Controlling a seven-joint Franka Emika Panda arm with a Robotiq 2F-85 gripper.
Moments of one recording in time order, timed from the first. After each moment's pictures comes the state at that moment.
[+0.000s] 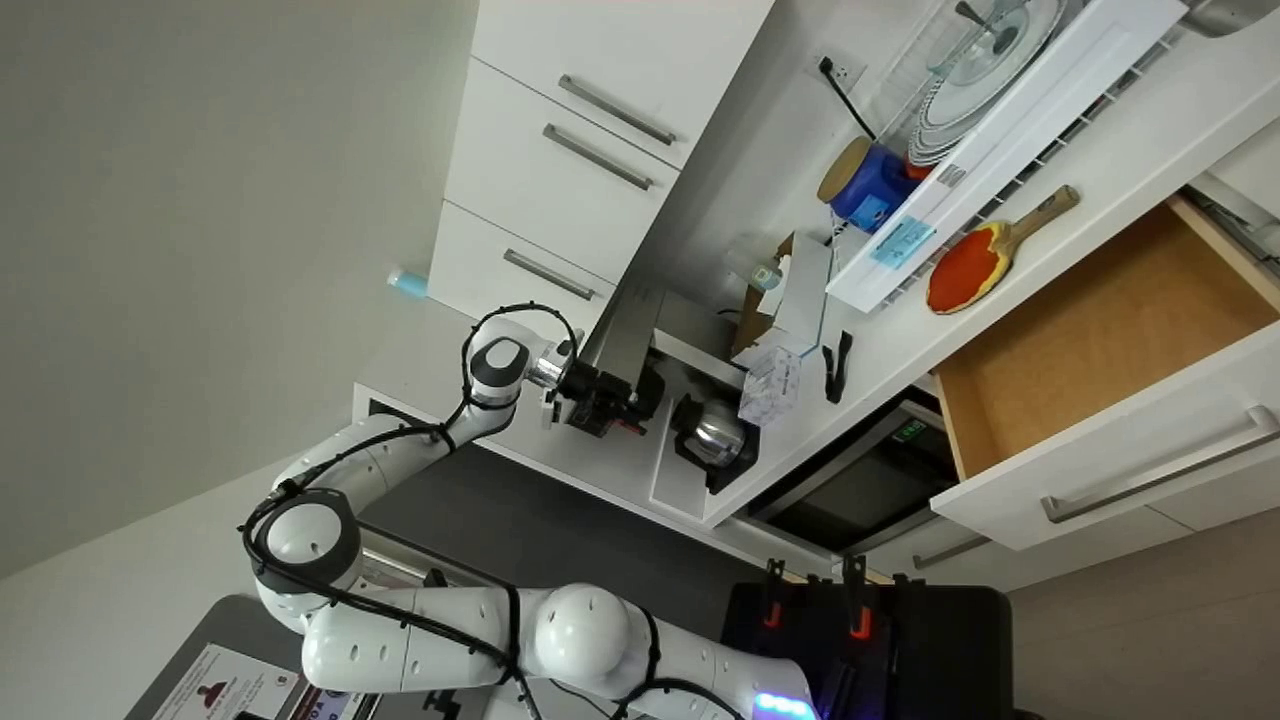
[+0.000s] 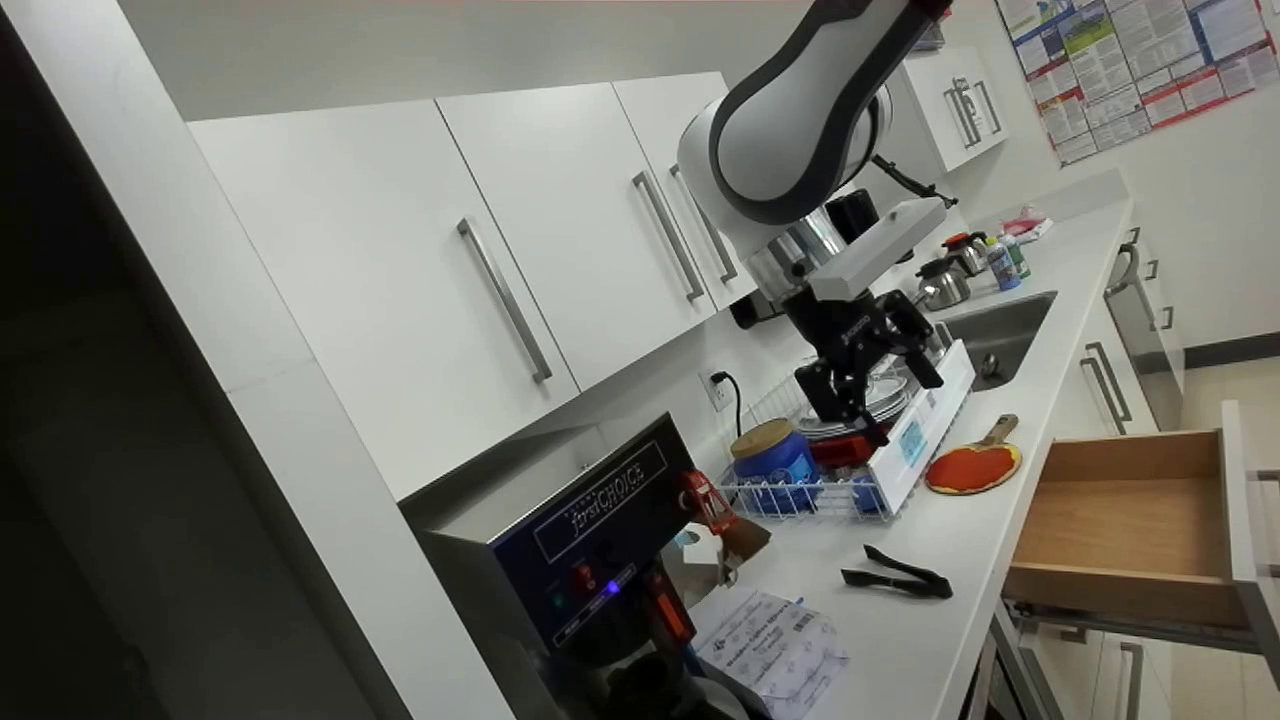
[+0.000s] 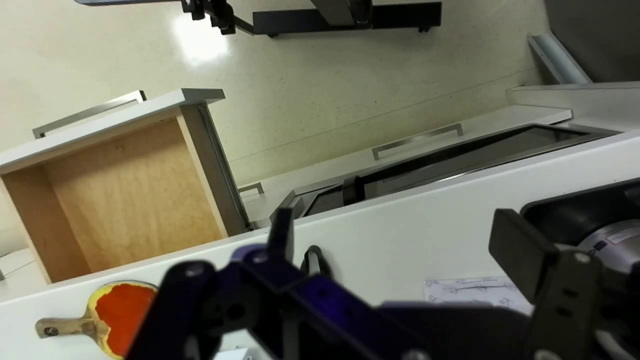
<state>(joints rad) 0.06 -0.36 0.28 -2.32 -0.01 1.83 0.36</state>
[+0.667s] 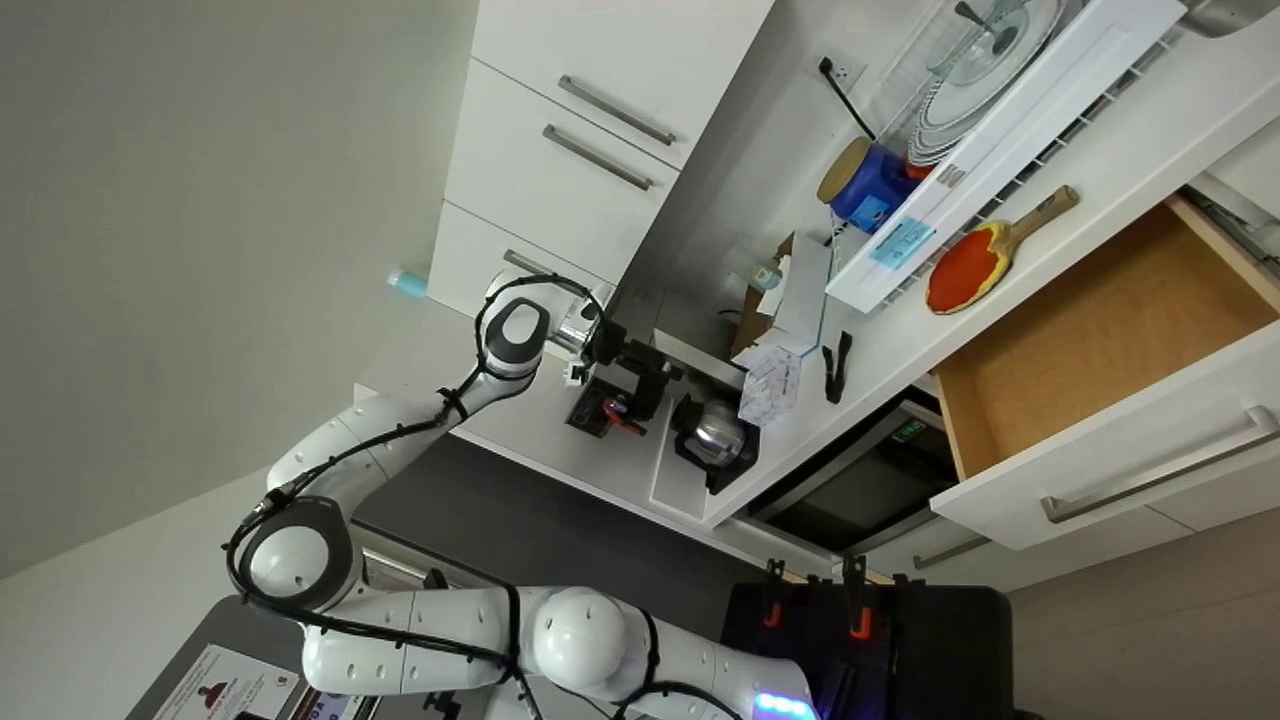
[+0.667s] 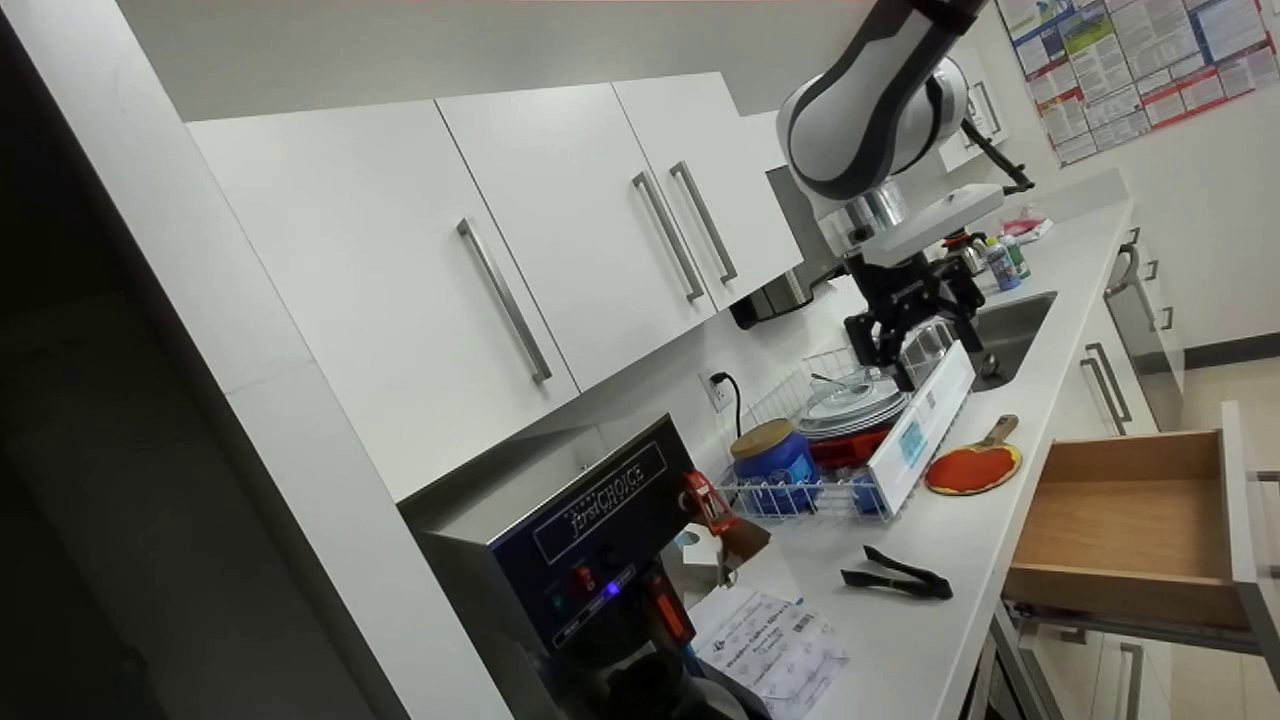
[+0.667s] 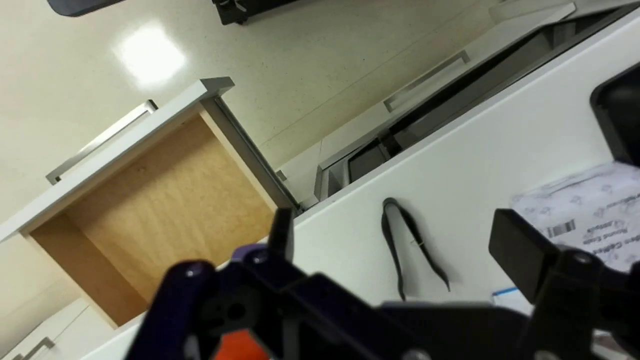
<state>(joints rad) -0.02 -0.37 0.04 -2.37 -0.01 1.97 0.34</state>
